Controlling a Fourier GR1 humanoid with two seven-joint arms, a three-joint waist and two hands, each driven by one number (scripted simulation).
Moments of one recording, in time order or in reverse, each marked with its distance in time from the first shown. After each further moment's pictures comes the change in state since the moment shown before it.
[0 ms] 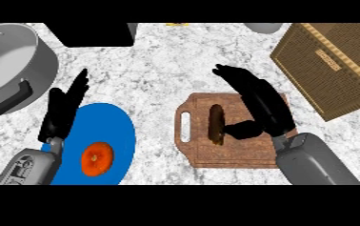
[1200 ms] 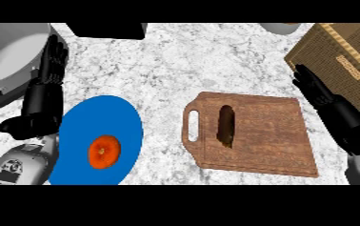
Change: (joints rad) left arm -0.033 -0.026 0.032 -0.257 -0.092 0.209 -0.242; right arm 0.299 -0.141 -0.363 -0.089 -0.827 0.190 -0.030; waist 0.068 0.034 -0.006
